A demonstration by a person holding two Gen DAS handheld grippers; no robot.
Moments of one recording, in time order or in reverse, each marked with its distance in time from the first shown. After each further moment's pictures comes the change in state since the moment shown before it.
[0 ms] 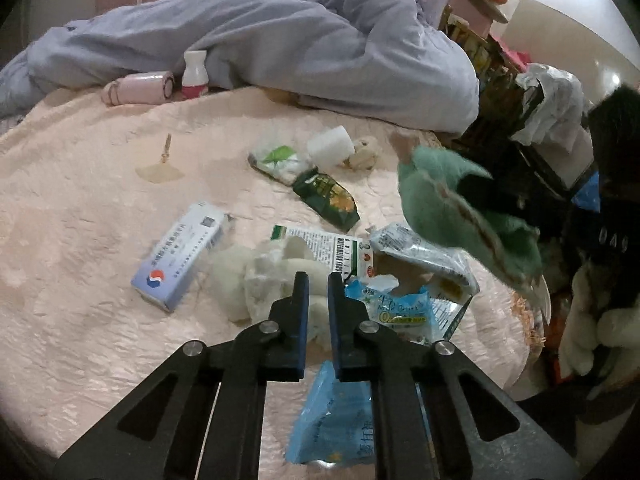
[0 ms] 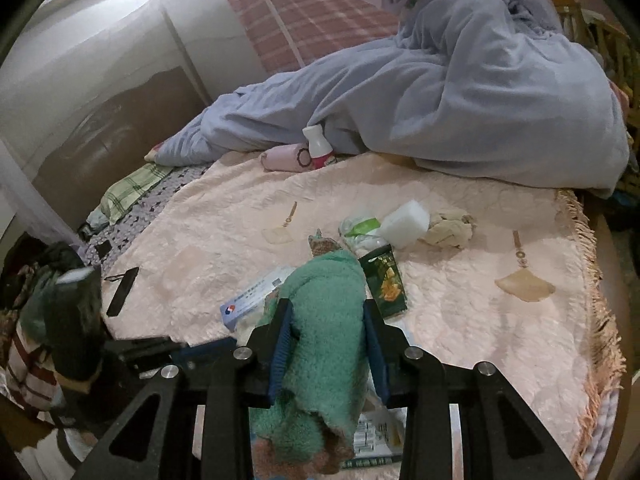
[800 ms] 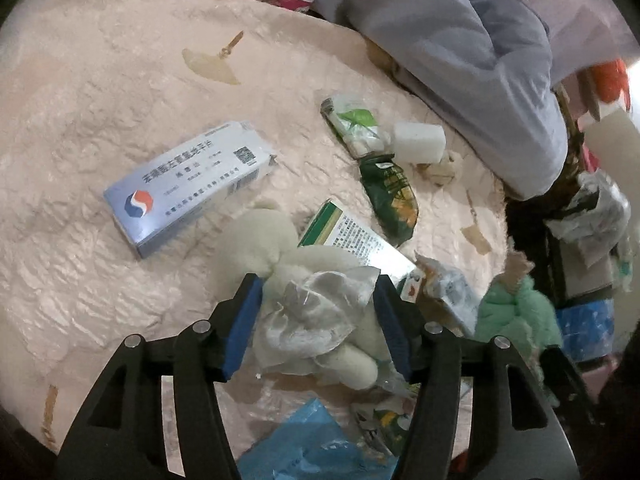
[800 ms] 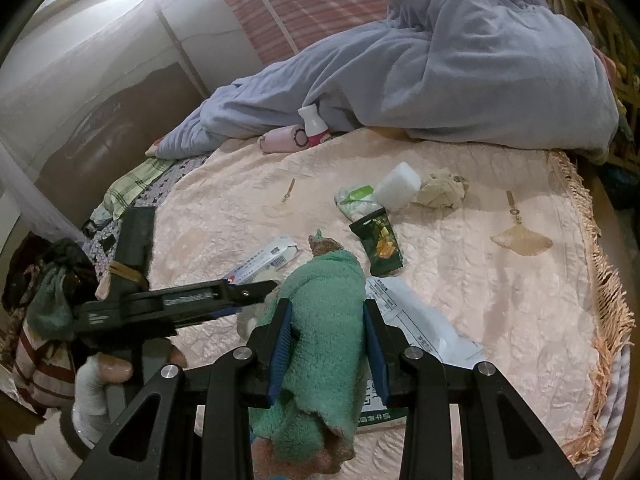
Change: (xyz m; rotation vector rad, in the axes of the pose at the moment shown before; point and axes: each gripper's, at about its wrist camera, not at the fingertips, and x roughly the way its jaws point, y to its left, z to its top) left arm 0.071 0.045 0.002 -0.460 0.141 0.002; right arm -0.007 -0.014 -0.036 0.032 0.038 0.019
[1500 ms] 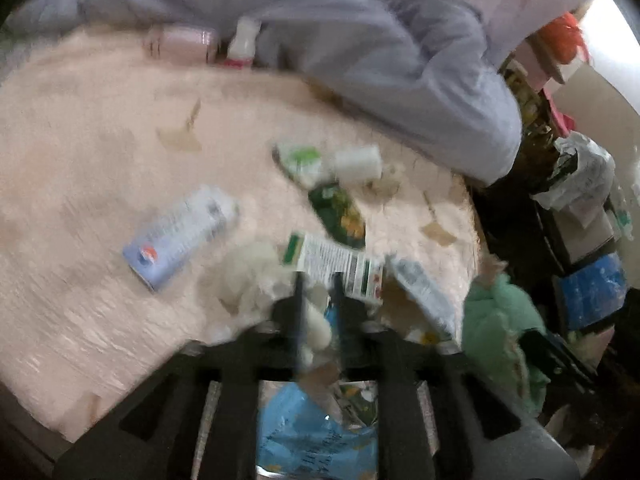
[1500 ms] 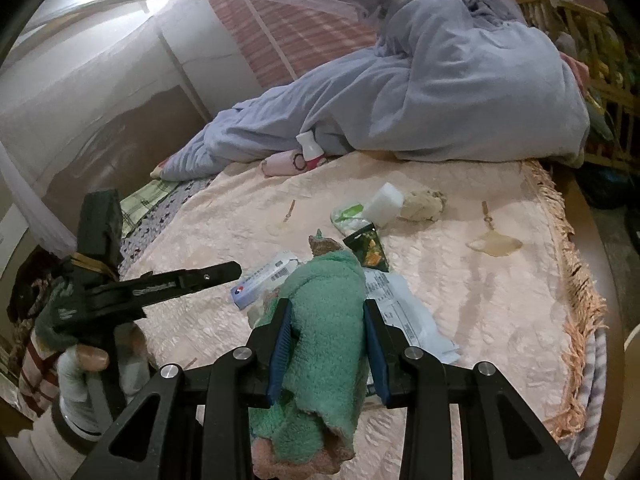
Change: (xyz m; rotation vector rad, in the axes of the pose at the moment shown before) left arm -0.050 -0.034 -0.003 0.149 -0.066 -0.020; right arm -0.047 -0.007 -0.010 0.033 -0.078 0.005
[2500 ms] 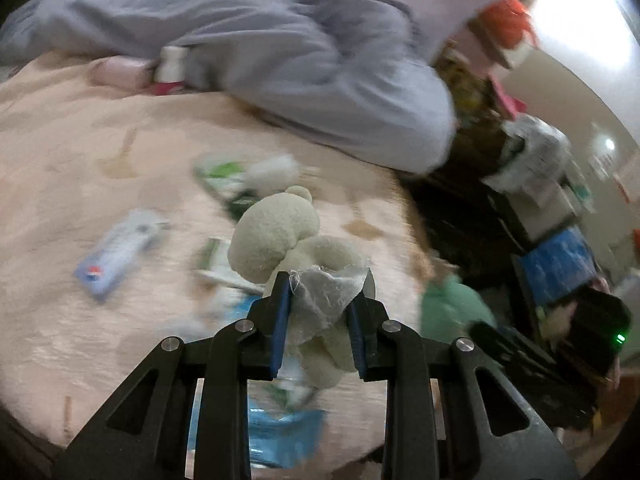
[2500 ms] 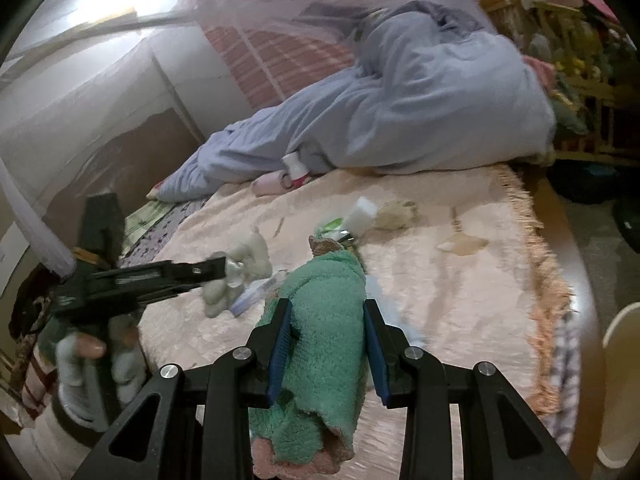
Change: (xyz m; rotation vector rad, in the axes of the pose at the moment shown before) left arm -0.033 -0.073 -0.003 0.146 -0.032 -0.160; right arm -0.046 -0.022 -0.013 0.042 -0.077 -0.030
